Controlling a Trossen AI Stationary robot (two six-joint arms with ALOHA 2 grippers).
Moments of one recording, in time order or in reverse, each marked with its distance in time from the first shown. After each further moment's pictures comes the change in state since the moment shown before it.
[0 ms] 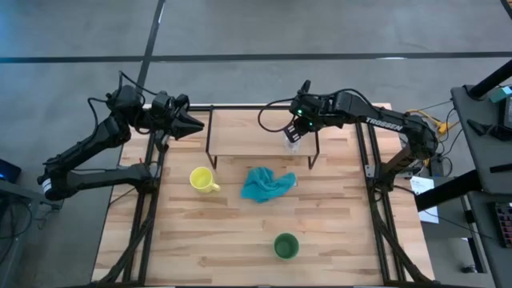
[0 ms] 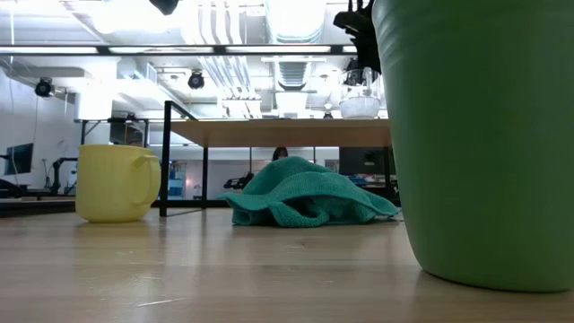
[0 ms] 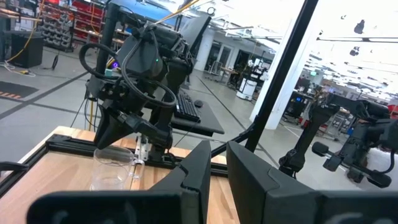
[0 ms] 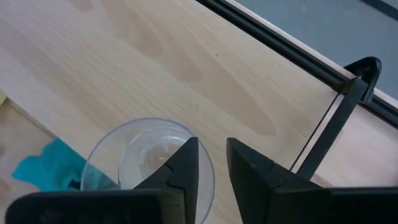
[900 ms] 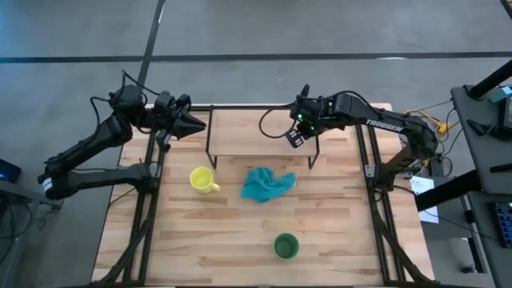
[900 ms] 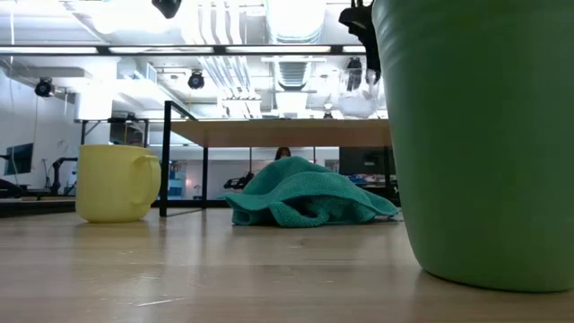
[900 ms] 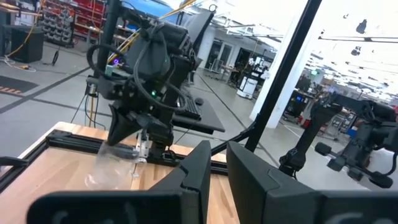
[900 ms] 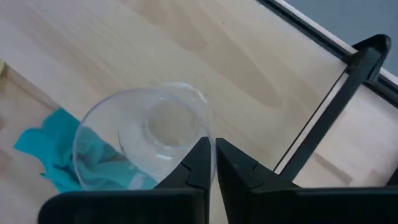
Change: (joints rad) left arm 0.000 0.015 0.000 0.001 0.000 -0.003; right arm 0.024 0.000 0.007 -0.080 -0.037 0.022
